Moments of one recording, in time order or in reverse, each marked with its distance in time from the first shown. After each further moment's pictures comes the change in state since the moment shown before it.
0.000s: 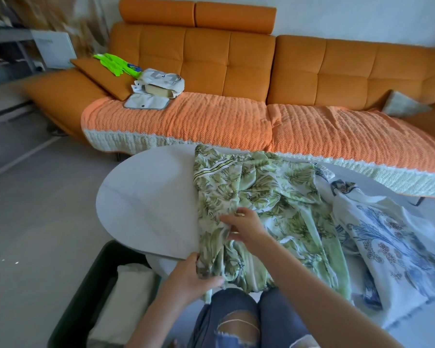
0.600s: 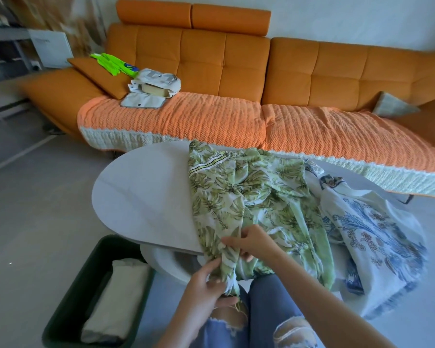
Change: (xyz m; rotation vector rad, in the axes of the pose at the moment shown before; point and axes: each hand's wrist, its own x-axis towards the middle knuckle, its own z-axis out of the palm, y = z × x) left_hand -0.039 0.009 0.061 -1.000 -0.109 0.029; right_hand -0.039 0.031 -0.046 -0.754 -0.054 -0.065
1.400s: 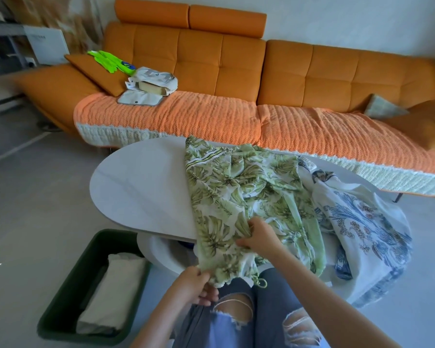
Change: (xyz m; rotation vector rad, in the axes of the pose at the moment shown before) left_hand 0.018 -0.017 -0.018 0.379 -0.004 -0.241; right_hand -0.020 0.018 0.001 -0.138 0.167 0.006
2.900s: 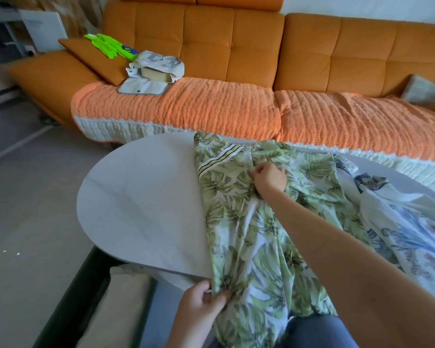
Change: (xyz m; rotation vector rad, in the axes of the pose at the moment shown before) left_hand 0.056 -0.001 -0.029 -0.112 0.155 0.272; right_hand 0.233 -0.043 -0.014 -0.040 0.468 0.093
